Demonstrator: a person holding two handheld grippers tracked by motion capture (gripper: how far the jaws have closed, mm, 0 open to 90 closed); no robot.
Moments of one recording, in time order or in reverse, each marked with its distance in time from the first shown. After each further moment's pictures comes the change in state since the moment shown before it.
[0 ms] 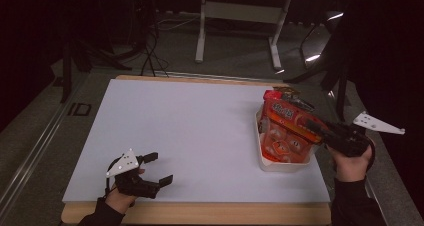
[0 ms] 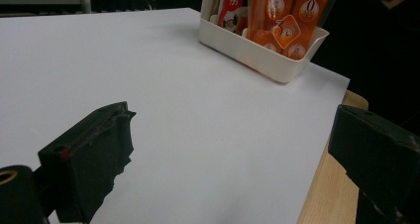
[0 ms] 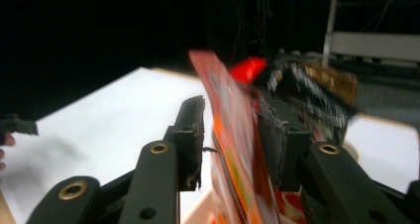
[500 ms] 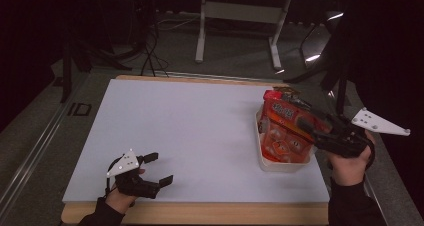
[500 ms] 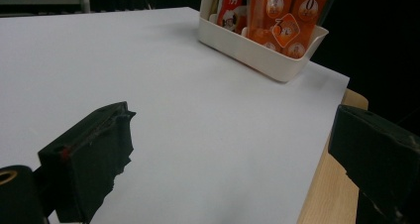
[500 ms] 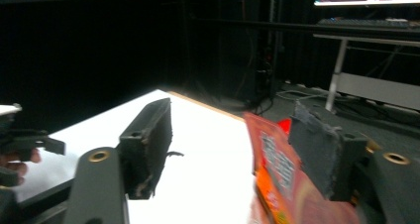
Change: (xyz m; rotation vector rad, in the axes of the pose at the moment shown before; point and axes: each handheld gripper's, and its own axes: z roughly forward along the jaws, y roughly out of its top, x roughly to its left) left arm 0.000 -0.001 0.001 0.004 -0.003 -0.001; right arm 0.052 0.030 0.002 -0.067 0.045 -0.105
